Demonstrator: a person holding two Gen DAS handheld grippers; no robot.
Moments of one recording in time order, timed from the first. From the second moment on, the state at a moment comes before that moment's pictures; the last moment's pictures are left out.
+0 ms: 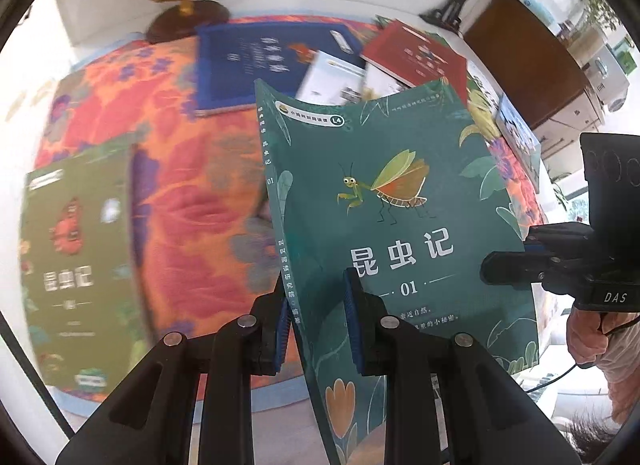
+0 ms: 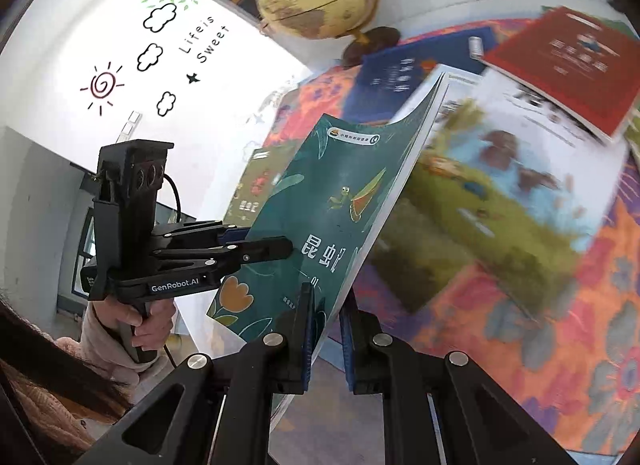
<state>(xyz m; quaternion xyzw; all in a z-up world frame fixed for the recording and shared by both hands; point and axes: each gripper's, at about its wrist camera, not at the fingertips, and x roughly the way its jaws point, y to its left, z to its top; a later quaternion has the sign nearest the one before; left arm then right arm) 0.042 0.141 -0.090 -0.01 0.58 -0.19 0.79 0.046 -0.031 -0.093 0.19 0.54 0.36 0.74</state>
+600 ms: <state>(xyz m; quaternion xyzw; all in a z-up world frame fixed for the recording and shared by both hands) 0.053 0.300 -0.073 -0.04 0.55 -0.10 0.83 0.086 0.121 -0.090 0.17 0.52 0.42 0.72</state>
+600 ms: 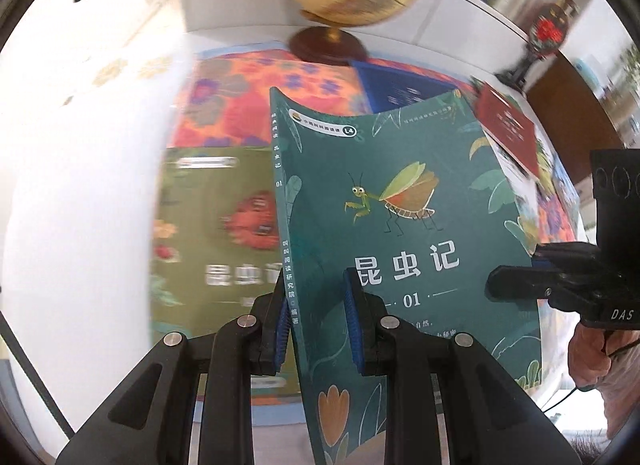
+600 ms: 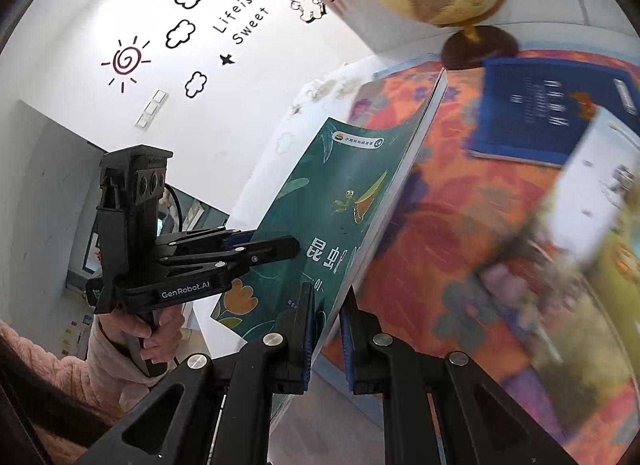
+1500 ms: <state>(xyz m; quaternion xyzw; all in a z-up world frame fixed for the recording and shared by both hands) 0.080 0.386 -0.126 -0.09 0.60 -0.04 0.79 0.114 0.197 -0.159 0.18 0.59 0.39 0.68</state>
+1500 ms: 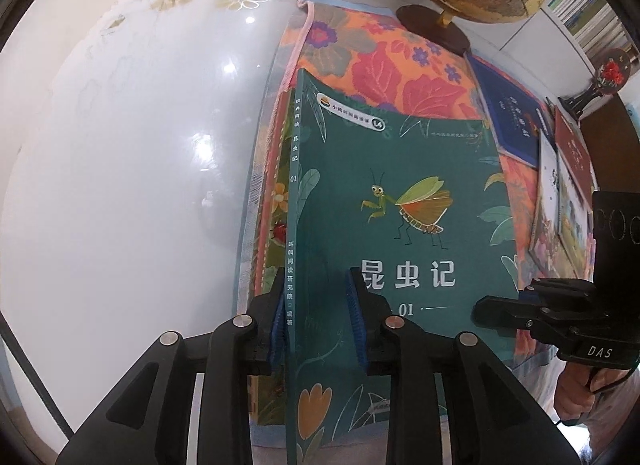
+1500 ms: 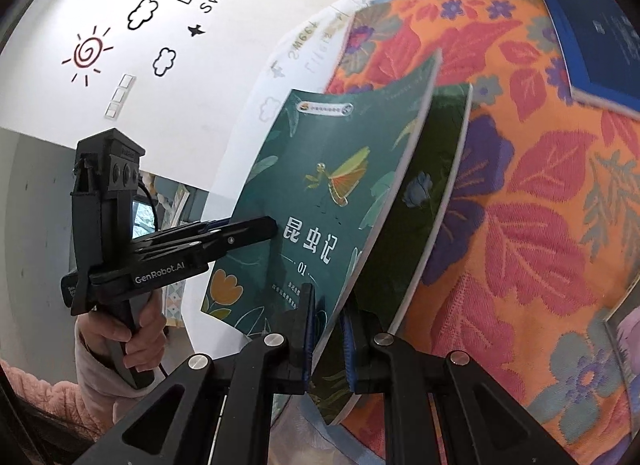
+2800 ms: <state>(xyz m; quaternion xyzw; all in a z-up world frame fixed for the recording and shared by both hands) 0.079 0.343 -0.085 -0.07 0.58 0.04 0.81 0.100 0.123 -0.136 0.21 0.59 0.29 0.72</state>
